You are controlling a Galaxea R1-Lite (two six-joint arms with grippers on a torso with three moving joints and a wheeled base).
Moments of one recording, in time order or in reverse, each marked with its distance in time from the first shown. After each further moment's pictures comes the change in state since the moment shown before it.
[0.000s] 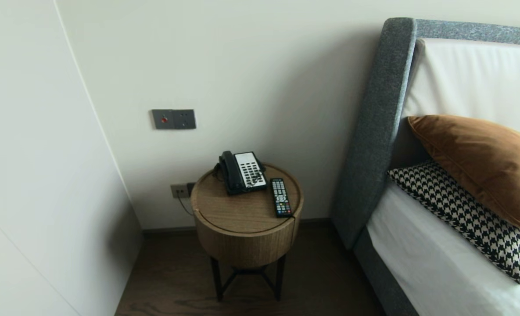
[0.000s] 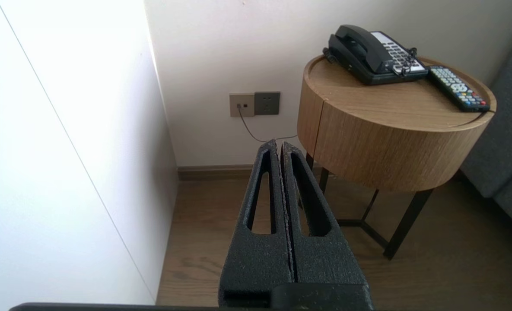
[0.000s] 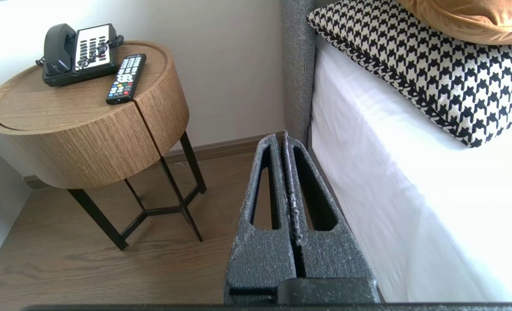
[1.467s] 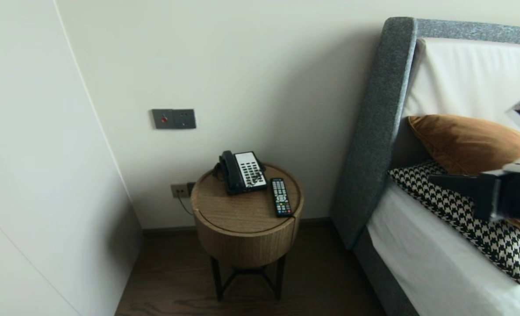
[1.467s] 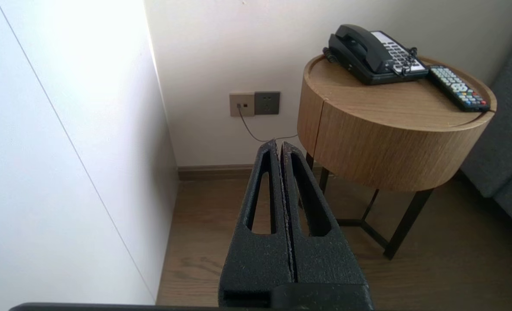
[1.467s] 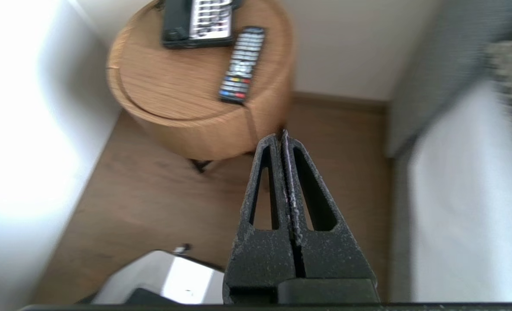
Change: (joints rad) left arm 0.000 0.000 0.000 0.000 0.000 0.000; right arm 0.249 1.214 -0.840 -0.115 0.160 -0.025
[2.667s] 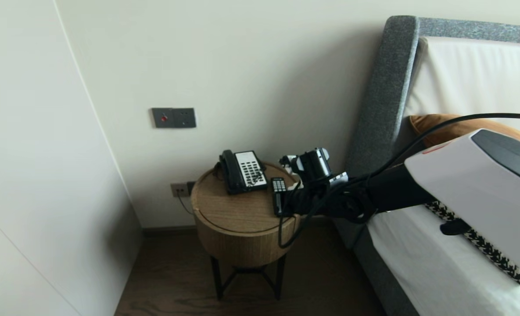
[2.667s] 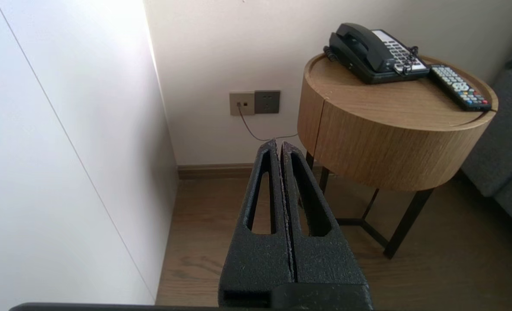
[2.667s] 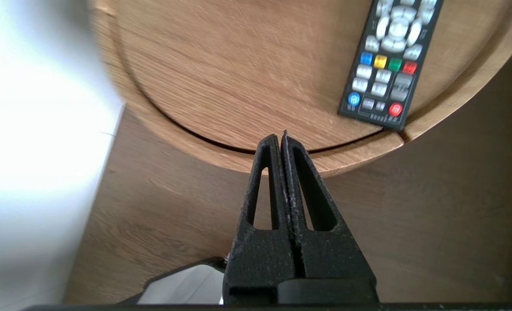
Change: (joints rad) left arm 0.000 0.000 0.000 0.000 0.000 0.000; right arm 0.308 0.986 -0.514 -0.214 -0.103 0.199
